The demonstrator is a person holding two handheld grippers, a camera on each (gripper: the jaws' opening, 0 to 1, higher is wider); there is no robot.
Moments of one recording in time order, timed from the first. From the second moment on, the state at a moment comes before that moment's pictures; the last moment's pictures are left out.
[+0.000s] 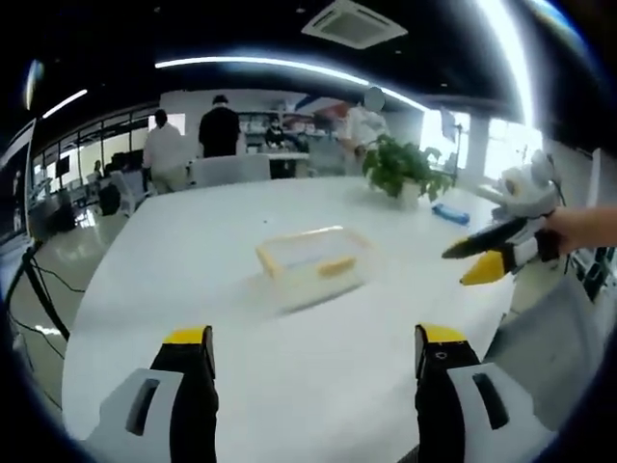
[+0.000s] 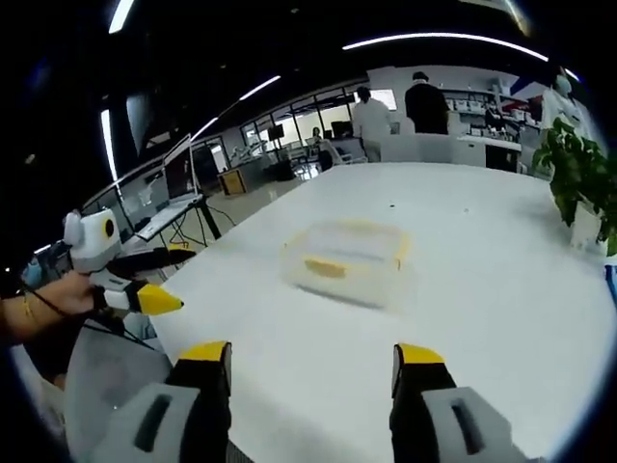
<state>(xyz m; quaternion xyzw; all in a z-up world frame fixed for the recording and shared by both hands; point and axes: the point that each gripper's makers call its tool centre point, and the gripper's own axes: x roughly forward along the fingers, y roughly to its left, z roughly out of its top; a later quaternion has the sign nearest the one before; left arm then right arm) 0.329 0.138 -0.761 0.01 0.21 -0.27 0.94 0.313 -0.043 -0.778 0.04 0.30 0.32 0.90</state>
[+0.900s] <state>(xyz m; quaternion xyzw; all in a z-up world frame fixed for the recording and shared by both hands) 0.314 0.159 -0.767 0.00 0.23 -0.27 0.93 0.298 -0.041 -0.783 0.05 0.32 0.30 0.90</state>
